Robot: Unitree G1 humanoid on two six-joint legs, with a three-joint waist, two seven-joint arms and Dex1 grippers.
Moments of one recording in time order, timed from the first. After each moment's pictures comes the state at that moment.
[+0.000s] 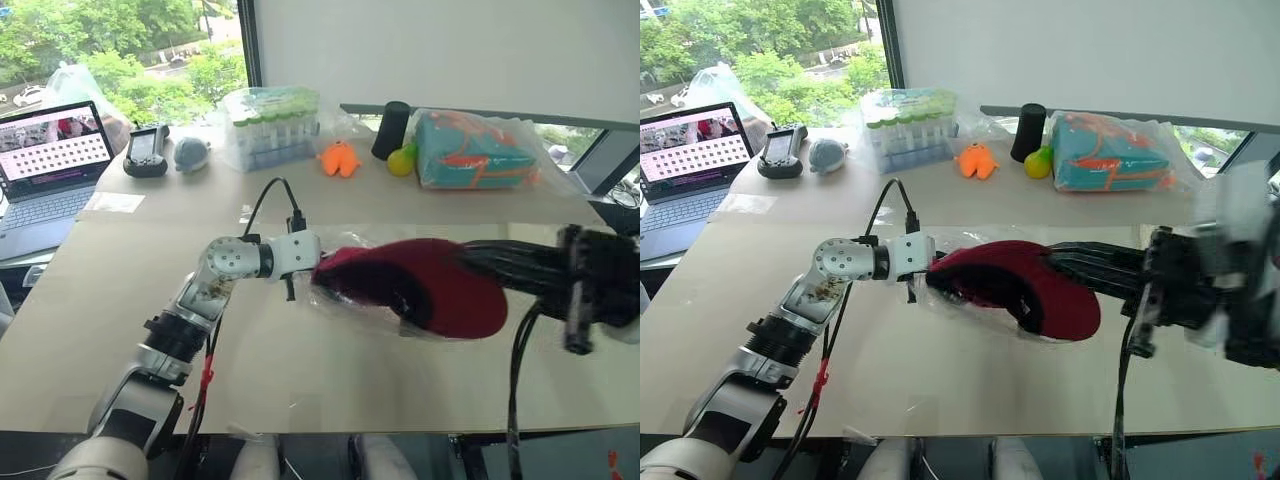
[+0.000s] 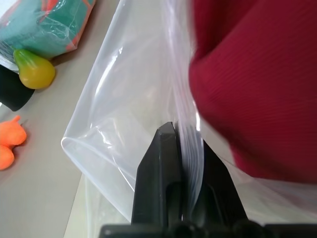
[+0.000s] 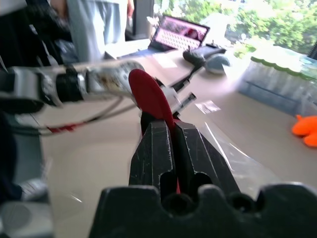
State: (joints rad) left arm -0.72 0.48 -0.32 0.25 0.07 -0.05 -0.95; right arm -0.26 -0.97 -0.79 -0.72 1.49 1.02 0.59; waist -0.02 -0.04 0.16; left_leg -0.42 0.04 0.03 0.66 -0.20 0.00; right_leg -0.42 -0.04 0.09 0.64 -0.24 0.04
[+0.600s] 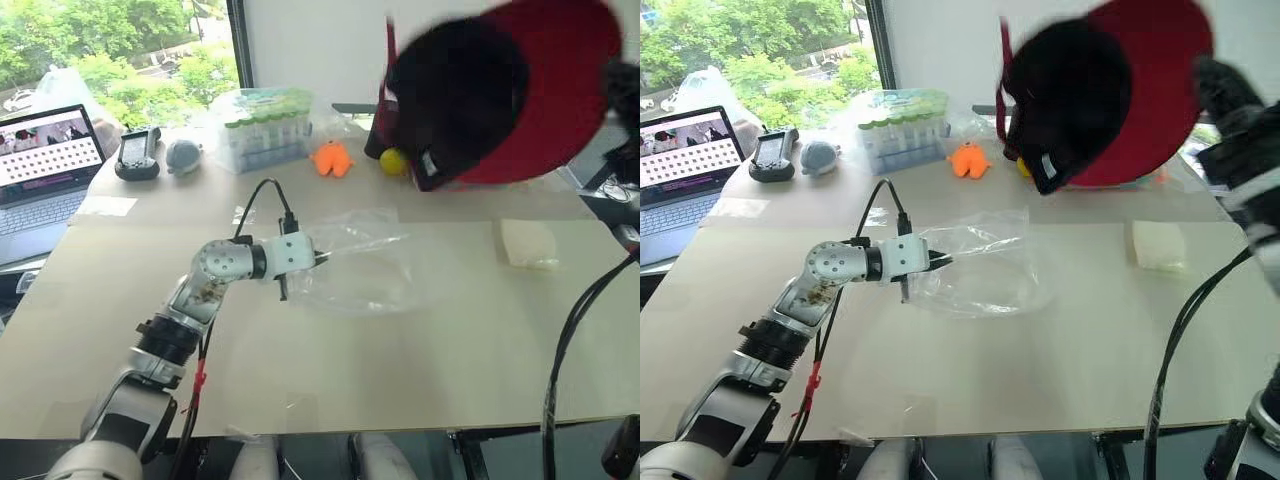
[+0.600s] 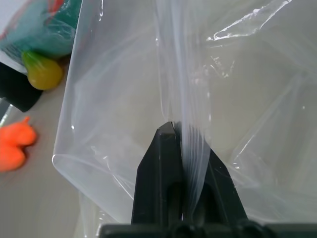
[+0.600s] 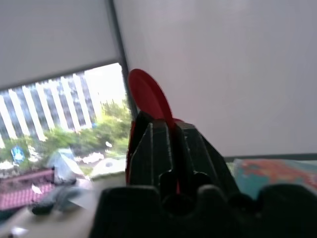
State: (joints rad) left arm -0.69 0.53 -0.31 0.25 0.11 -0.18 -0.90; right arm -0.49 -0.86 -0.43 -0.47 1.12 0.63 -0.01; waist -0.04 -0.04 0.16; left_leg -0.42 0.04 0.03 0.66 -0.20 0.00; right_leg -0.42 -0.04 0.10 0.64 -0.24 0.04
